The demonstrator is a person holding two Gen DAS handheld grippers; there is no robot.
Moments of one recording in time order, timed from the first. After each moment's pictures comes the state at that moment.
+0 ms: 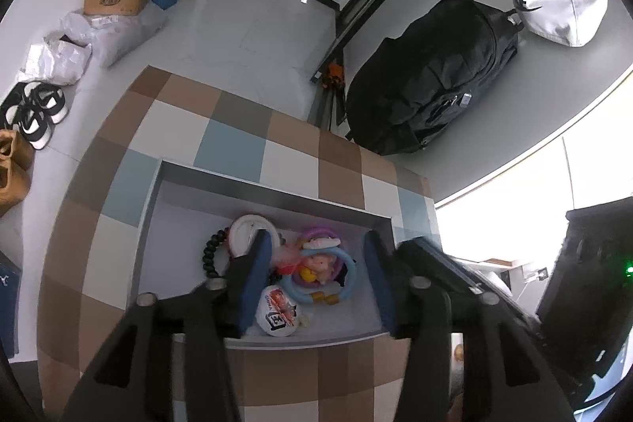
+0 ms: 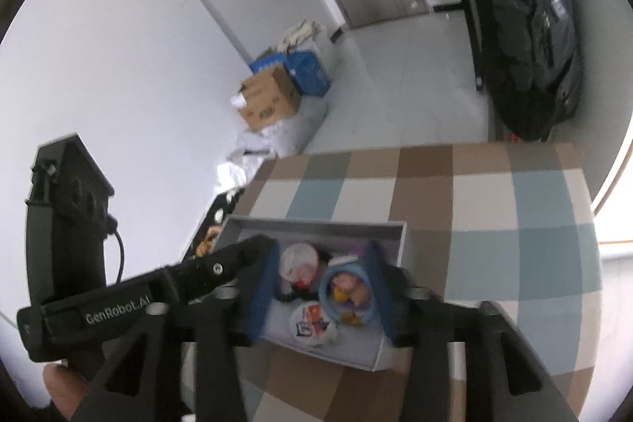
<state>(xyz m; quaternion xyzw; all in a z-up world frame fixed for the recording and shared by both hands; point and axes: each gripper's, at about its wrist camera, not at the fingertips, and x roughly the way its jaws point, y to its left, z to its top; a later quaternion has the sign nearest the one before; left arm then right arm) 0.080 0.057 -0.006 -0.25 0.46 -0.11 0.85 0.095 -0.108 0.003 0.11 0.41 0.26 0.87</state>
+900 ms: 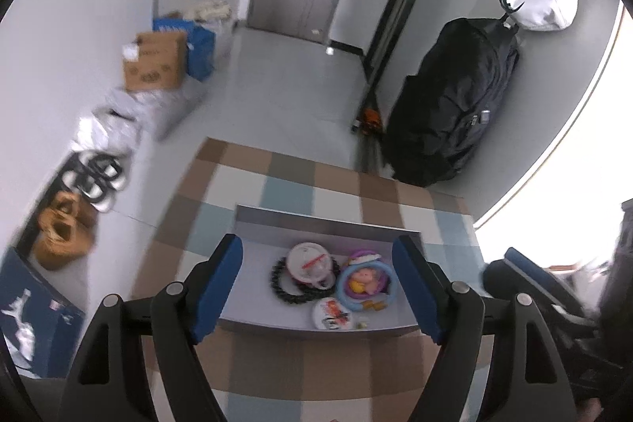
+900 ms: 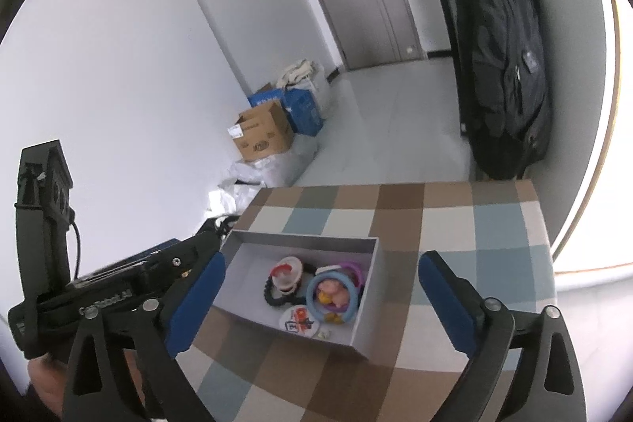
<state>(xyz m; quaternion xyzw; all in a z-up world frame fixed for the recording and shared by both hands) 0.038 0.054 0.027 -0.13 0.38 -0.01 0.91 0.053 -0.126 0.029 0.08 0.34 0.25 0.91</state>
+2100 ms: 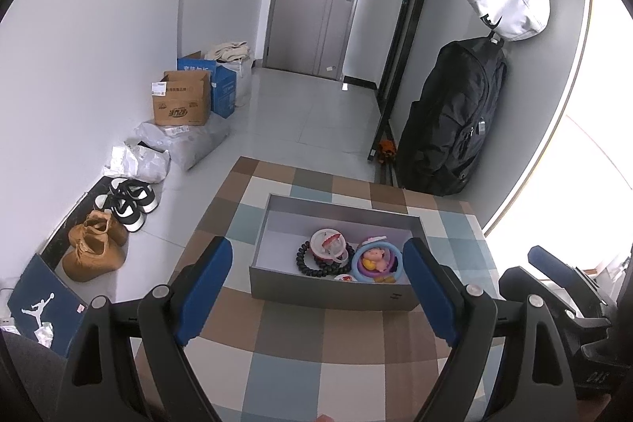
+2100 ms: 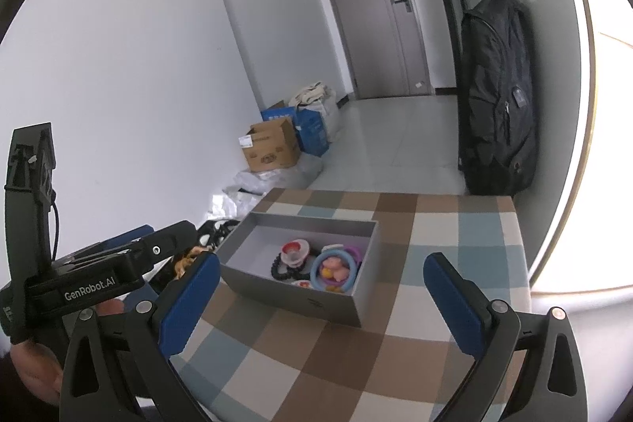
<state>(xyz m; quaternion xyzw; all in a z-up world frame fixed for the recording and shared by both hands) -0.023 0.049 0.035 -0.11 0.32 0.02 0.94 -0.008 -0.138 0.033 0.04 0.28 0.26 0.92</state>
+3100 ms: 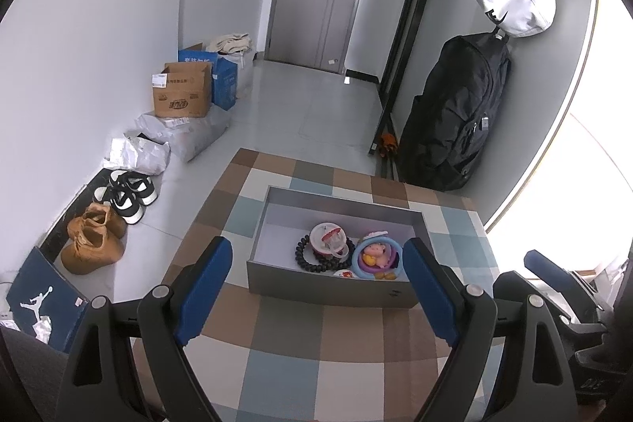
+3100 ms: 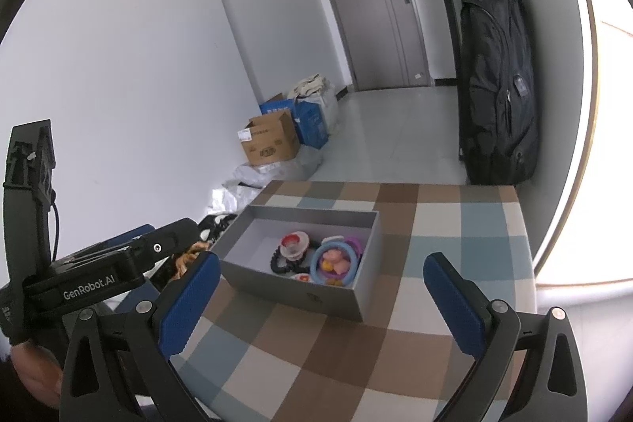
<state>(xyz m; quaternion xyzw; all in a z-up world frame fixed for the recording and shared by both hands) -0.020 0.047 0.031 -0.11 0.33 0.02 0.94 -0.006 -0.136 0.027 0.05 0.29 0.26 0.92</state>
